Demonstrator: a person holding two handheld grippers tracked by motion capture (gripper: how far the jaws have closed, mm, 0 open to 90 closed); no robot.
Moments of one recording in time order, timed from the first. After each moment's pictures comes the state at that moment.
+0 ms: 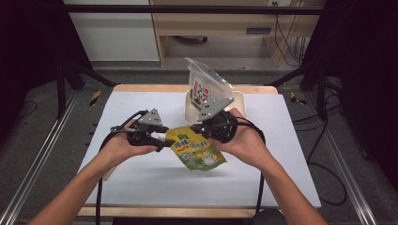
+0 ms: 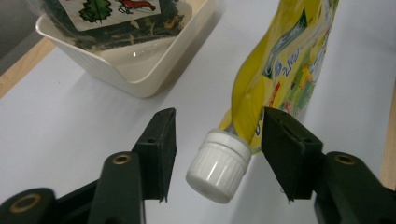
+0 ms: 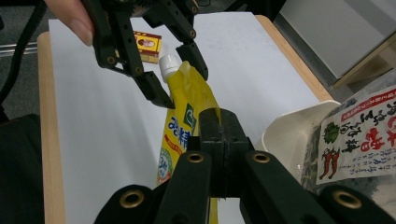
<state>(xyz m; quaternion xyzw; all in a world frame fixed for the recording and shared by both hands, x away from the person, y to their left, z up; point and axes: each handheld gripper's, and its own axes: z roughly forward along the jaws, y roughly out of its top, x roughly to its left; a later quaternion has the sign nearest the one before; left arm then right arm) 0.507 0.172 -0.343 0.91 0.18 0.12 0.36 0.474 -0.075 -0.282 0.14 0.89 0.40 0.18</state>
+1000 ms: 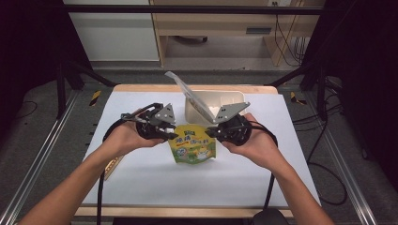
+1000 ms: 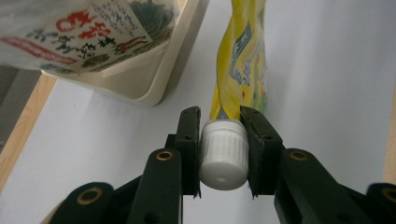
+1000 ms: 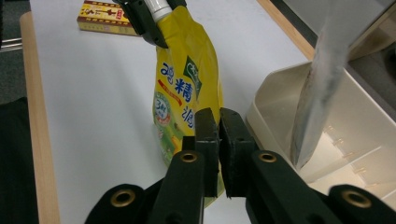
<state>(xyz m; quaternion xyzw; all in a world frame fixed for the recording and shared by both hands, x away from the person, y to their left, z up) 0.509 0.139 -0.306 0.95 0.09 0.15 0.27 0.480 -0.112 -0.306 0.18 0.89 0.39 0.17</state>
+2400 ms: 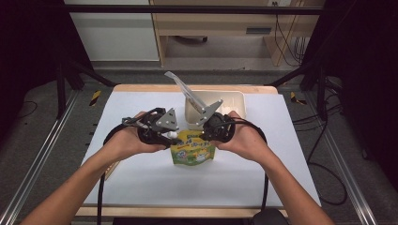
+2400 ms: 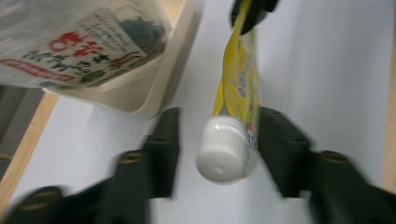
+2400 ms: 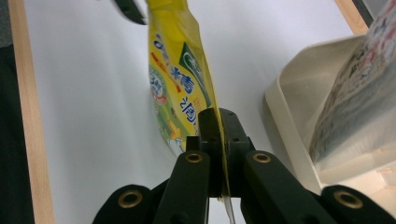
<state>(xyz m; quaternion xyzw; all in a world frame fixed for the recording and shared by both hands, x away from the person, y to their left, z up) 0.495 0.137 -0.306 0.94 0.08 0.17 0.29 0.503 -0.079 -0.320 0.14 0.94 0.29 0.13</state>
